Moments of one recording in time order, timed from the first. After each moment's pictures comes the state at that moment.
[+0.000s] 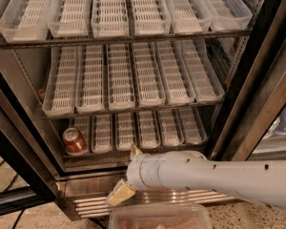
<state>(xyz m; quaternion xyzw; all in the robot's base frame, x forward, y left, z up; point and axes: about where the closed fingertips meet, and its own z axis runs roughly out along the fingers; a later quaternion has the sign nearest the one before) 0.455 0.063 0.616 -0.53 0.75 0.17 0.35</state>
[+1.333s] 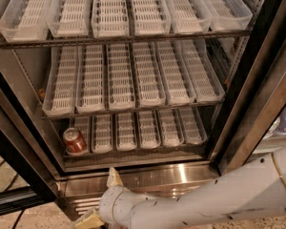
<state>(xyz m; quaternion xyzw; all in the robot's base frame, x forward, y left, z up) 0.403 0.148 0.581 -0.46 0.74 0.21 0.43</state>
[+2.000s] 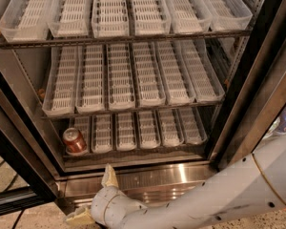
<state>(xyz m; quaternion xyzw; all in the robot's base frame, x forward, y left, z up) 0.411 0.166 0.597 -0.42 0.74 0.20 0.49</state>
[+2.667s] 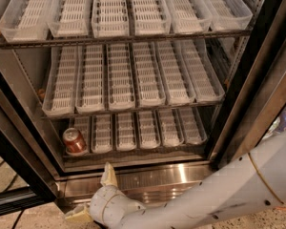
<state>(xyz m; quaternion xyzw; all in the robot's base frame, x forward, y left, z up) 0.415 0.168 0.600 -0.41 0.73 0.19 0.50</state>
